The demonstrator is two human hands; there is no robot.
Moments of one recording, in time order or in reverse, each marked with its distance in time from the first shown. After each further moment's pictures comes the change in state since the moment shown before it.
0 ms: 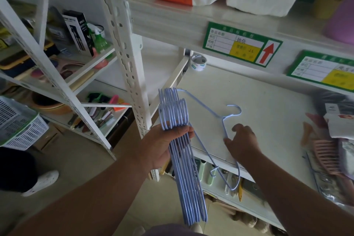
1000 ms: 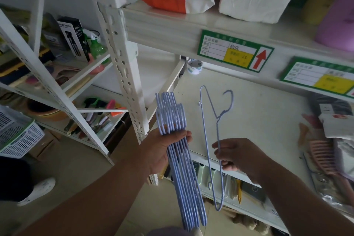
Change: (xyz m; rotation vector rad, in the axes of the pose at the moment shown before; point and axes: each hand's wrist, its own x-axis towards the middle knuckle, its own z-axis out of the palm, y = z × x) left_hand 0.001 0.001 0.000 -0.052 -0.013 -0.018; right_hand -0.065 -0.024 -0.059 0.795 -0.522 0.122
